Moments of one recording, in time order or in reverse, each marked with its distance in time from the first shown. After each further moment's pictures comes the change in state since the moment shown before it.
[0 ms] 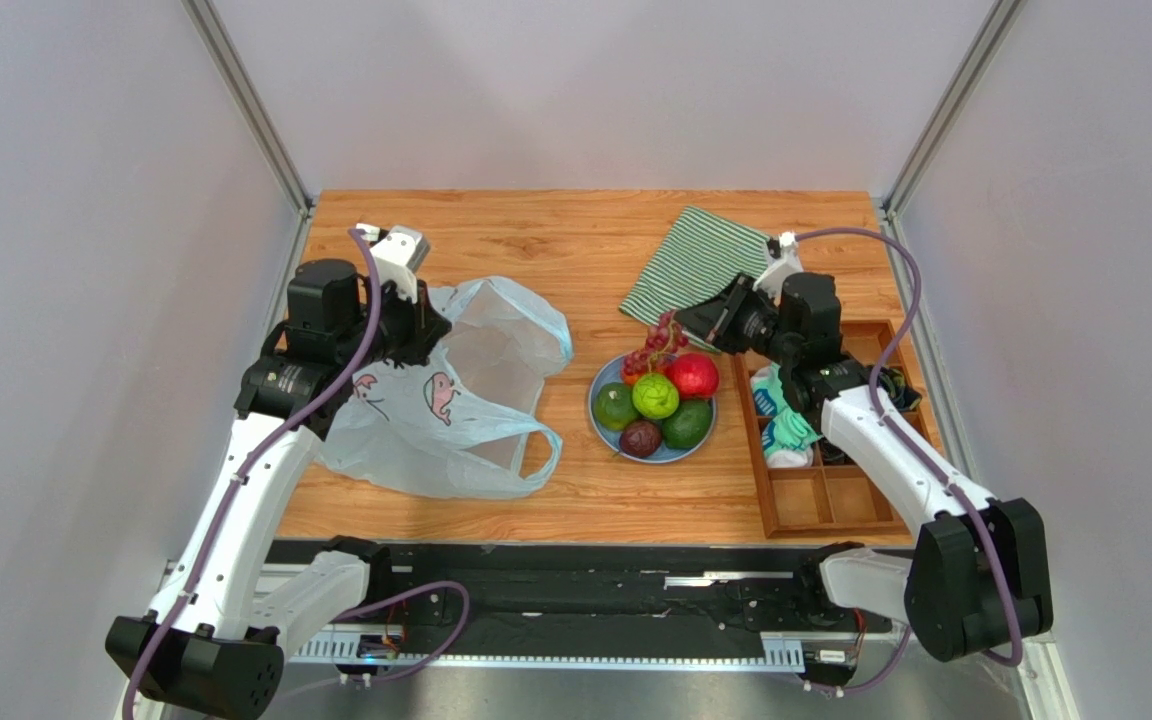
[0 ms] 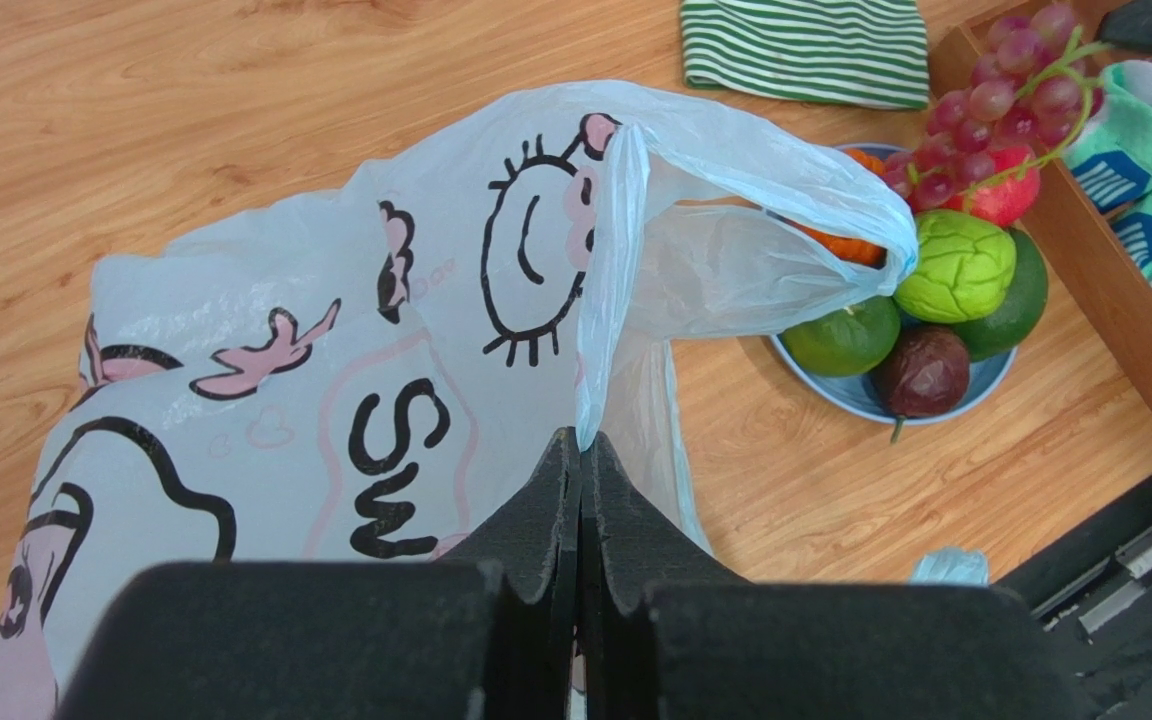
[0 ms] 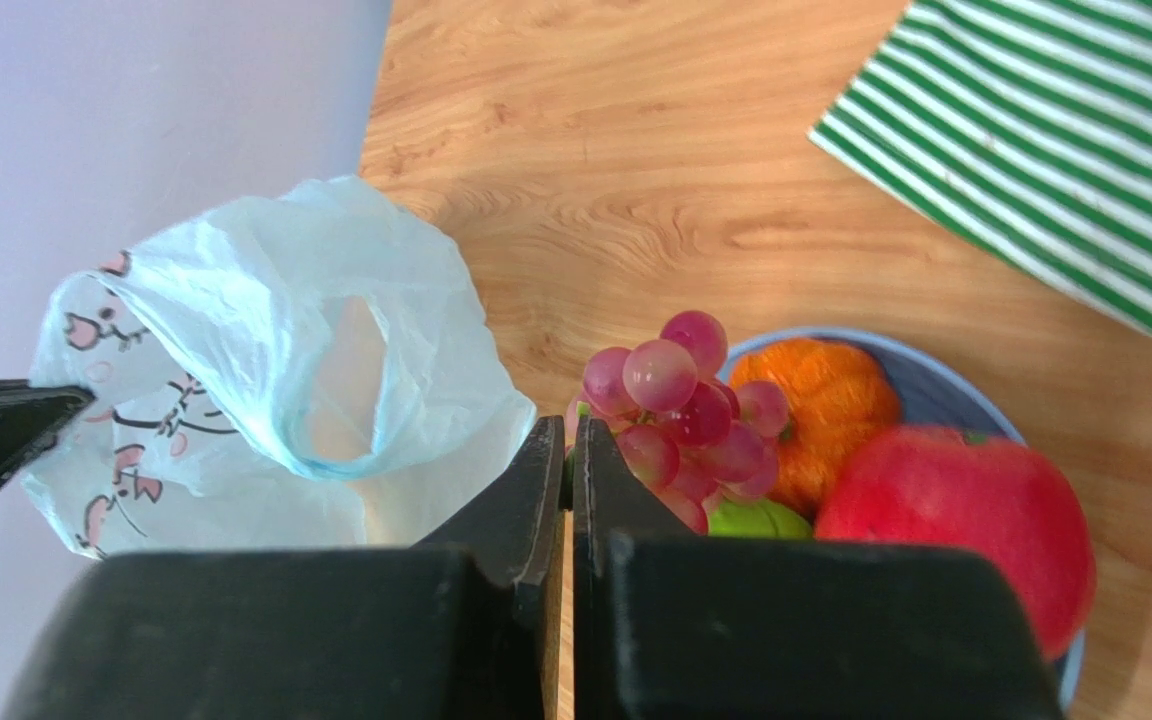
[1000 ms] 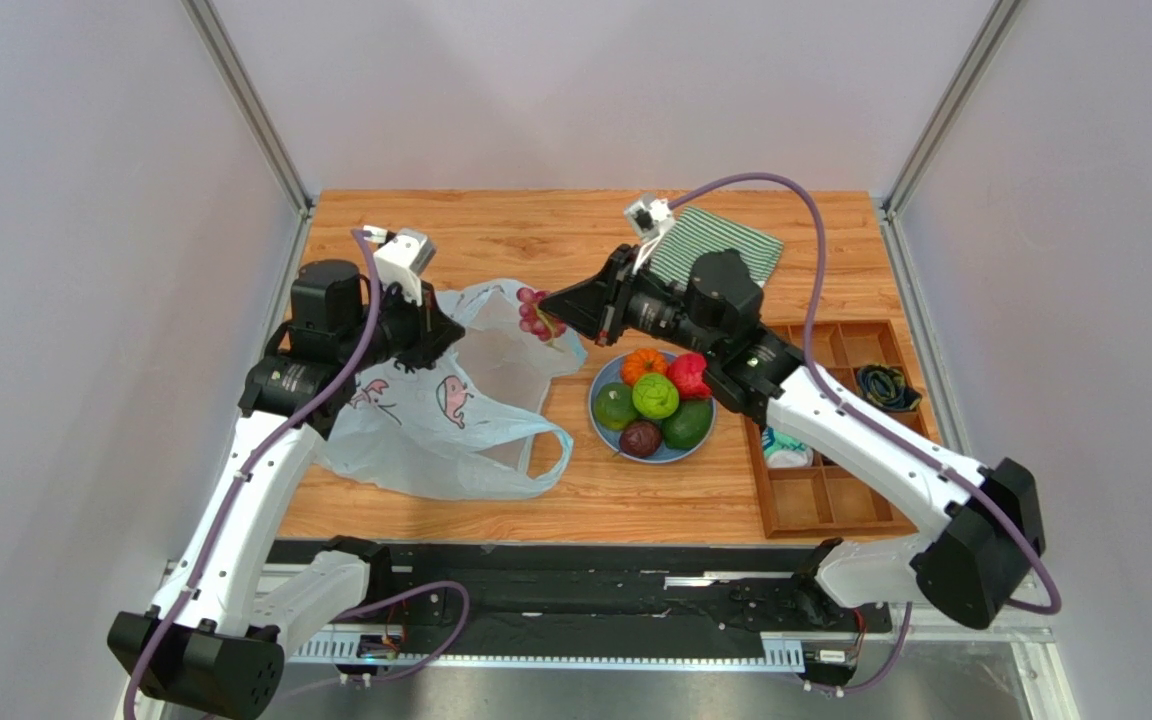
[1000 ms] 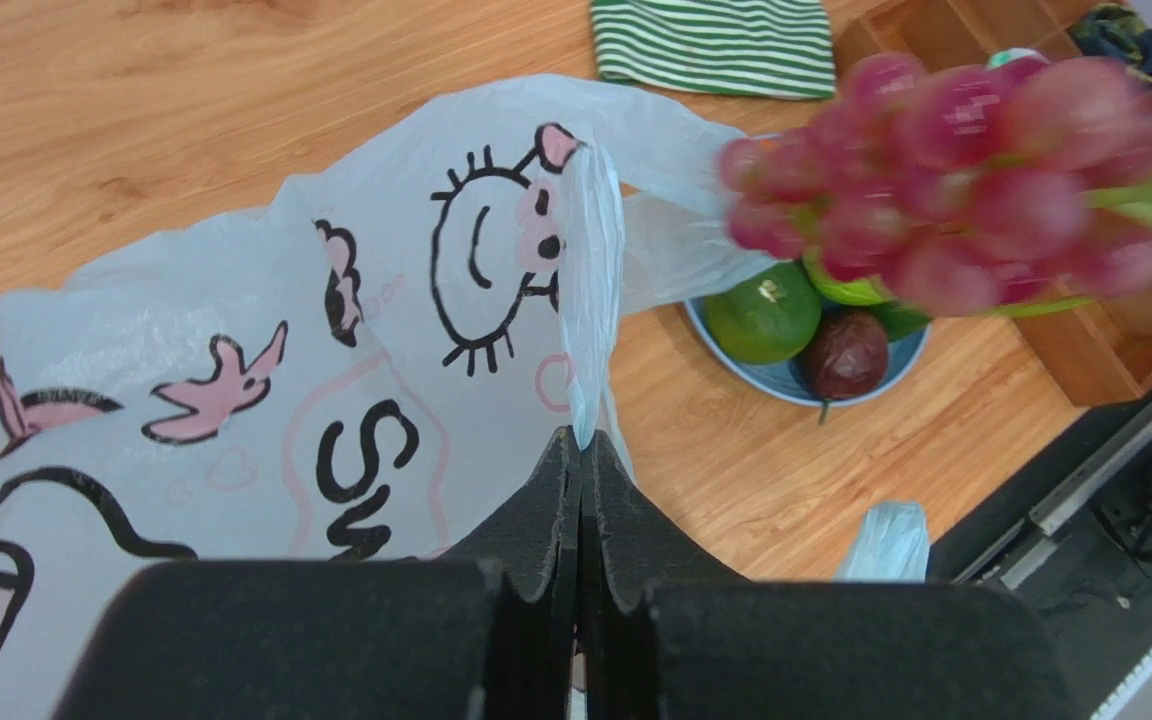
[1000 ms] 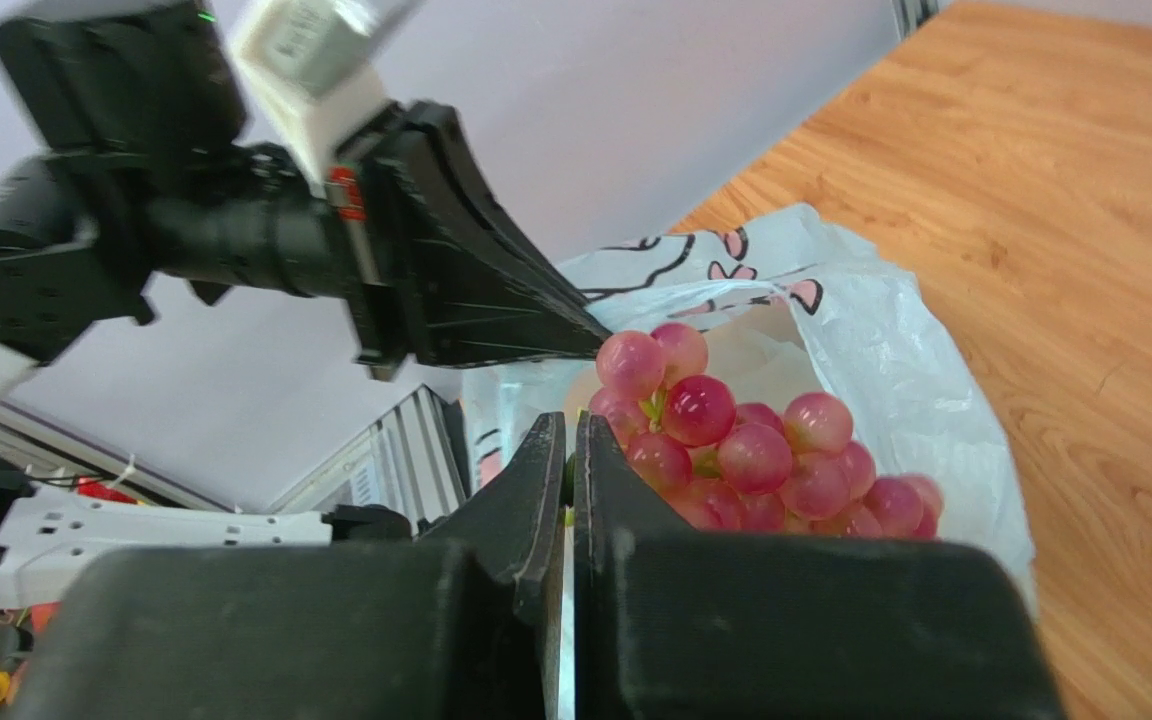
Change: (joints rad) left arm 0.001 0.006 -0.018 0.022 0.089 -0.032; right arm 0.477 0.084 0.349 0.147 0.004 -0.185
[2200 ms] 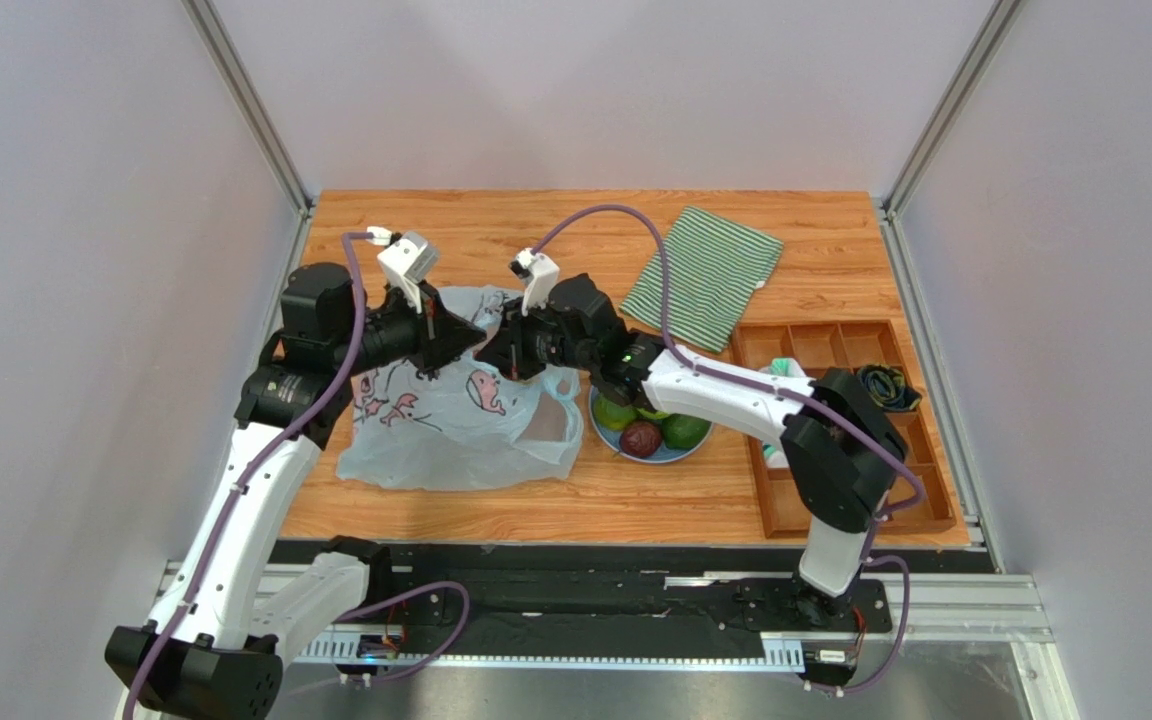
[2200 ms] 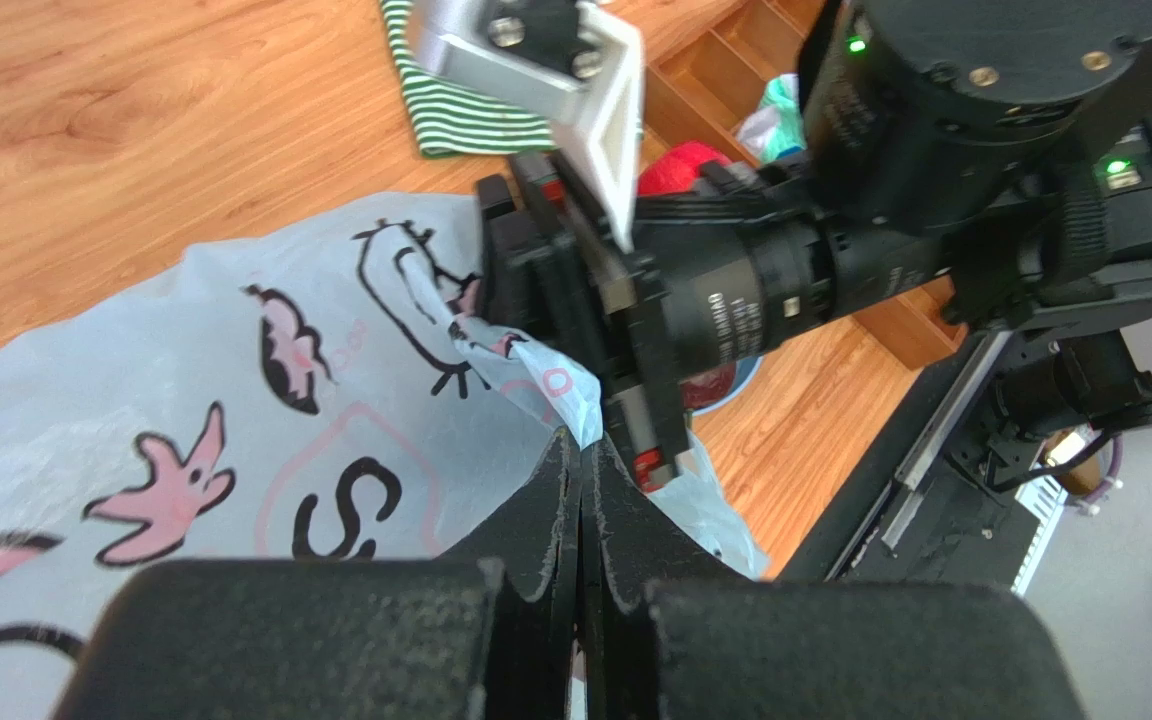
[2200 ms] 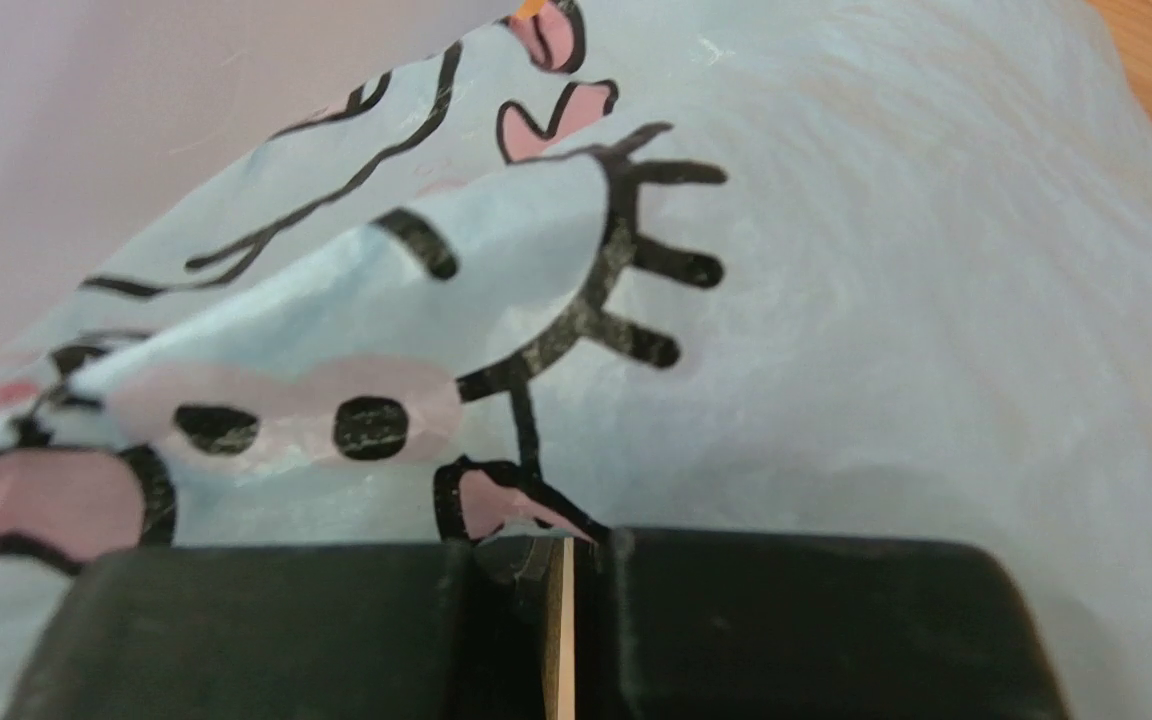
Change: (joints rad) left arm 0.000 -0.040 -0.023 0.095 0.254 -0.030; right arm 0.161 0.498 0.170 -0.068 0.153 -0.027
